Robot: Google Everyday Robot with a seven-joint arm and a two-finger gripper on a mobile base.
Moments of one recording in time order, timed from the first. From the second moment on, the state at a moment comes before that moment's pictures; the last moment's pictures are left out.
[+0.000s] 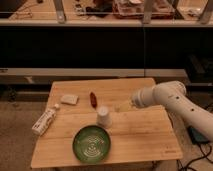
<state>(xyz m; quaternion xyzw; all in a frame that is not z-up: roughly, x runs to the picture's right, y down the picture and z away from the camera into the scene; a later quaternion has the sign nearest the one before) 0.109 0.078 0.724 0.17 -0.23 -0.83 0.48</state>
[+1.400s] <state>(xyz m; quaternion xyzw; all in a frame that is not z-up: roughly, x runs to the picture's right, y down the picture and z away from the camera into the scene) 0.032 0.174 0.707 0.13 -0.43 -0.77 0.46</state>
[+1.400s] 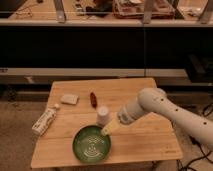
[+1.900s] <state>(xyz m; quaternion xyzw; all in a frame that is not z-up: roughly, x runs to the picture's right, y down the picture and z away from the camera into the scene) 0.029 0.194 0.745 0.09 -0.47 -0.74 0.46</state>
